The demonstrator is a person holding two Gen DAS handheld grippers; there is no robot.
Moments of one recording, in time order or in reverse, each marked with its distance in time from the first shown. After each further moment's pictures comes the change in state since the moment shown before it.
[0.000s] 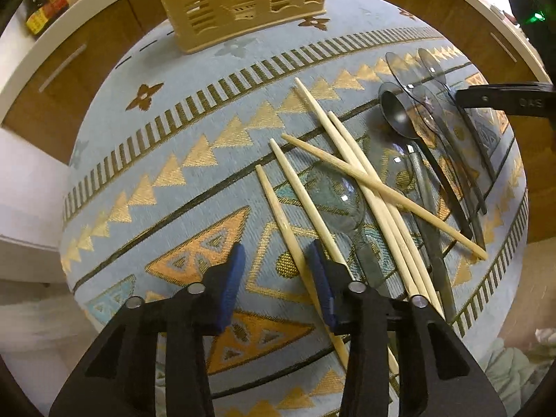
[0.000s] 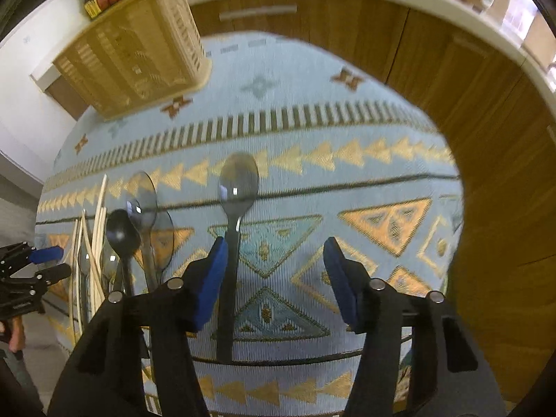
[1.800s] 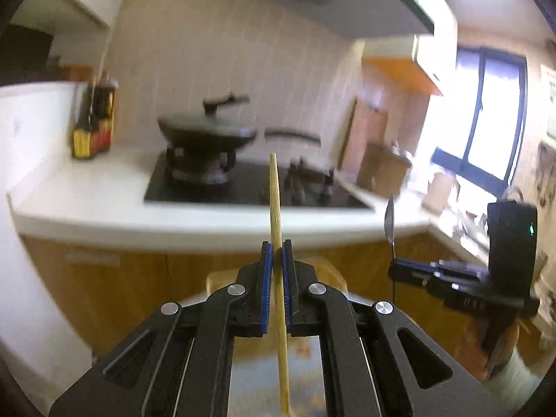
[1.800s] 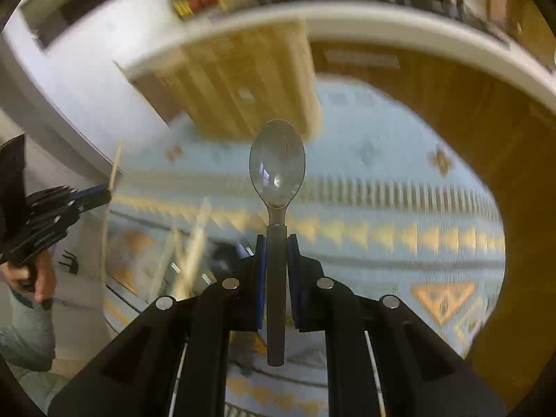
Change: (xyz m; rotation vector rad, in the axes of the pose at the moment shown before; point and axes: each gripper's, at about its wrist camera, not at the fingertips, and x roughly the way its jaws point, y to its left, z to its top) left arm -0.198 0.075 0.134 -0.214 -0.949 -0.138; right arm 0.043 0.074 0.114 -0.228 -0.165 0.306
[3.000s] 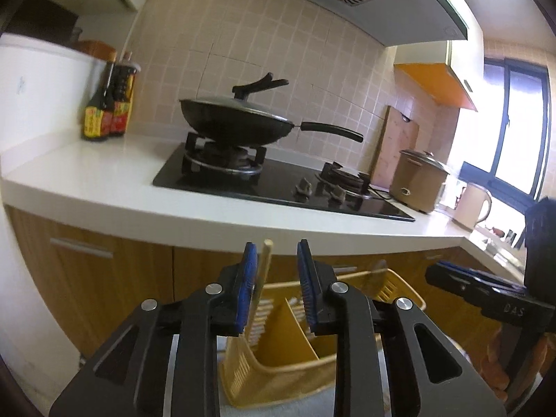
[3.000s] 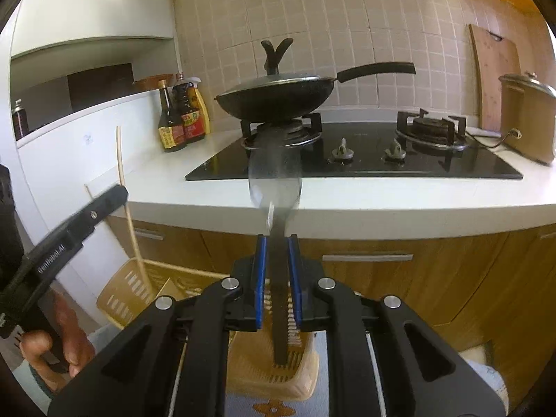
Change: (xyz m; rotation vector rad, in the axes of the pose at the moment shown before) left arm 0.080 0.050 -0.052 -0.076 -0.027 0.057; right arm -0.056 0.009 0.056 -0.004 -0.530 -0.099
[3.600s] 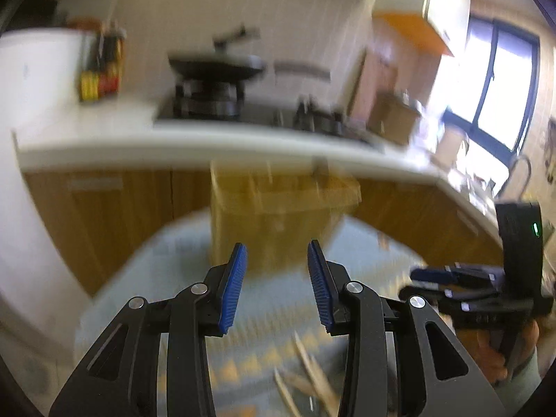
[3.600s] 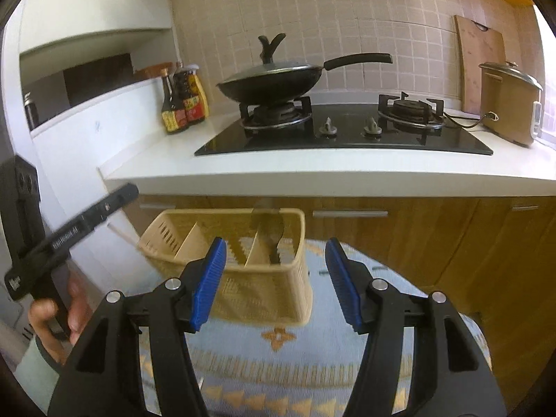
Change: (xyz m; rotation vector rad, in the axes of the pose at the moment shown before) left arm -0.094 -0.026 -0.052 0.057 0.313 -0.038; right arm -0.065 0.025 0.001 0.003 0.127 -0.051
